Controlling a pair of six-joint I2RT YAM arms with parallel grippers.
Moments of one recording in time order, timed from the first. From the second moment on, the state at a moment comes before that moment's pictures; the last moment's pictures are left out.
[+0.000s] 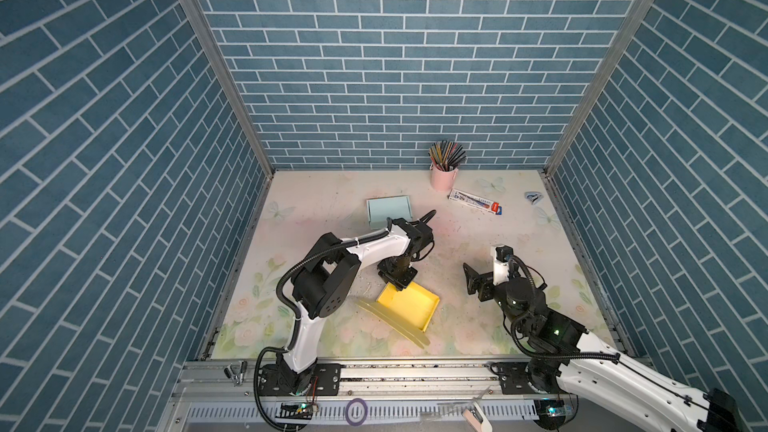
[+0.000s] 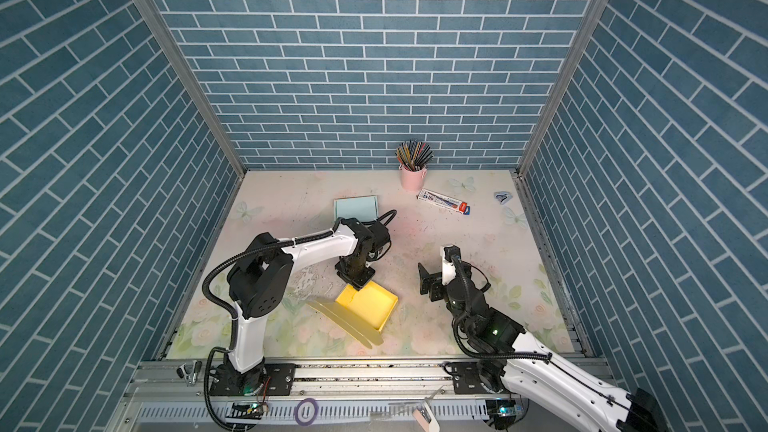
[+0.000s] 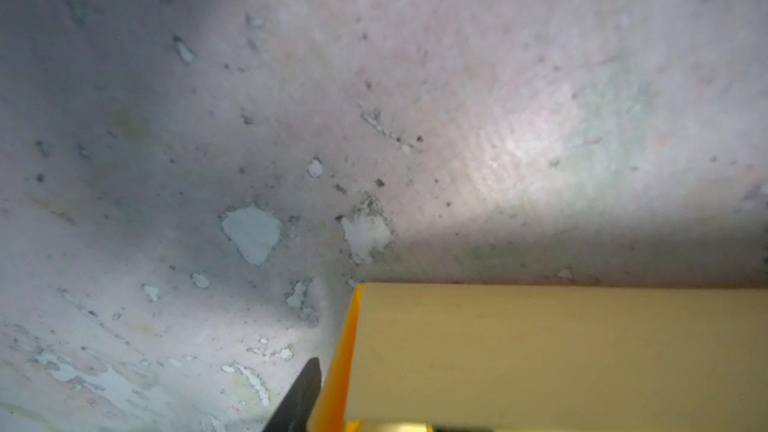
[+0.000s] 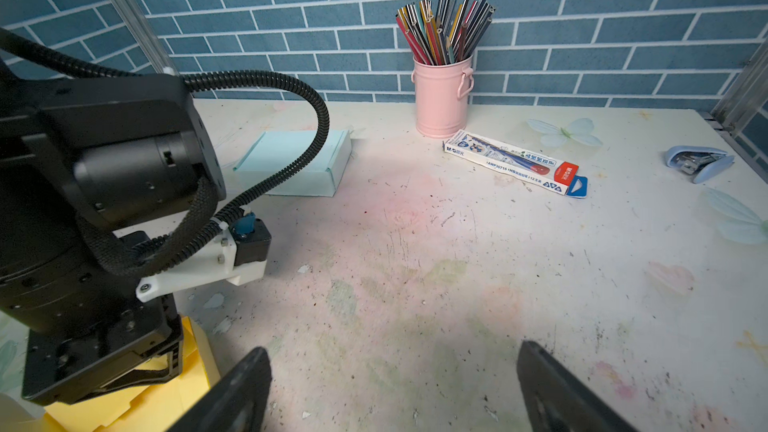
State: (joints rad) left arm -0.80 2.03 1.48 -1.14 -0.02 -0.18; right arm 0.88 0.60 0.32 -0.06 0.46 0.28
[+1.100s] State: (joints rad) left arm -0.74 2.00 1.41 -1.01 0.00 -0.12; right arm 0.78 0.64 0.31 0.01 0.39 0.24
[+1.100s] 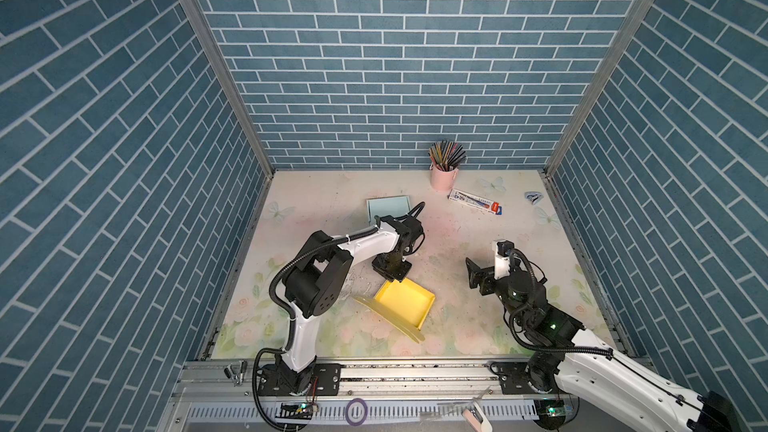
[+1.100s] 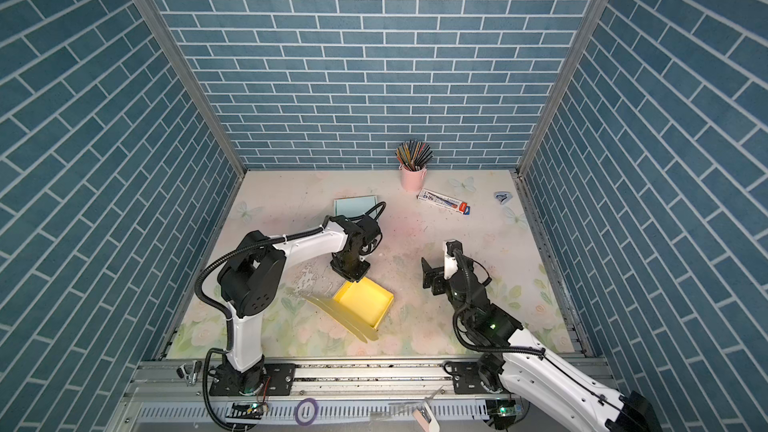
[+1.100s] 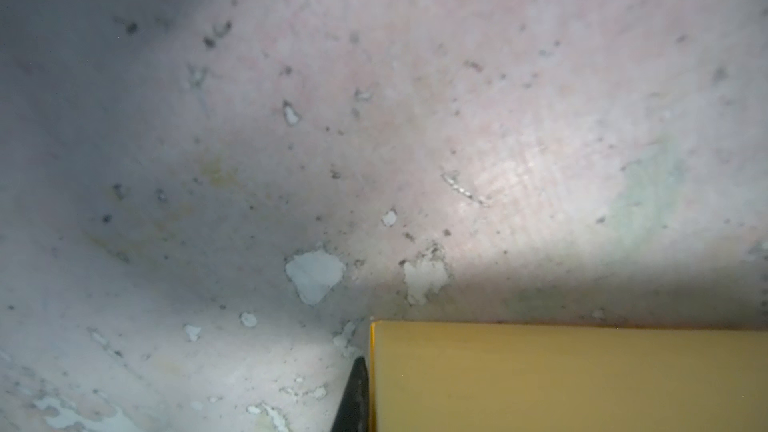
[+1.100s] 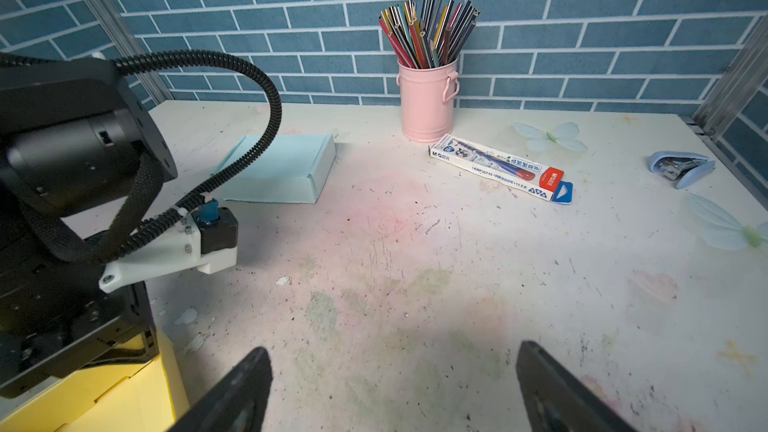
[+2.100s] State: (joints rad) left arm -0.83 2.00 1.38 -0.81 -0.12 0.11; right arm 0.77 0.65 0.29 0.04 0.40 0.21
